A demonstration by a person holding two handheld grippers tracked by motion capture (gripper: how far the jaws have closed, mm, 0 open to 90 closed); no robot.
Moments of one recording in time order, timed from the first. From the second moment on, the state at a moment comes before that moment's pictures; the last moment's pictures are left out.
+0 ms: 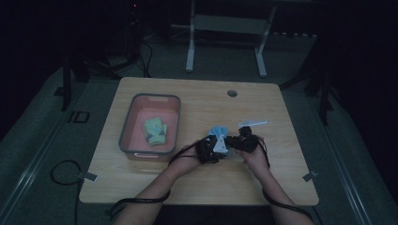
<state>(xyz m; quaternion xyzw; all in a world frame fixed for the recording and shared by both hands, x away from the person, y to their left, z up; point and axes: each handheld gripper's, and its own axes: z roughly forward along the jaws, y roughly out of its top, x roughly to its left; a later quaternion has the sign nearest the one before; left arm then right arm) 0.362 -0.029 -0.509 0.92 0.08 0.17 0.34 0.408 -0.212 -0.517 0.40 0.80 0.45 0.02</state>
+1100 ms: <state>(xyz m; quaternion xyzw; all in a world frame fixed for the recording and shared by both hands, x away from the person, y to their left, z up) 0.359 0.040 -0.433 0.92 0.10 0.23 0.30 0.423 -0.141 -0.445 0.34 0.81 0.48 0.04</state>
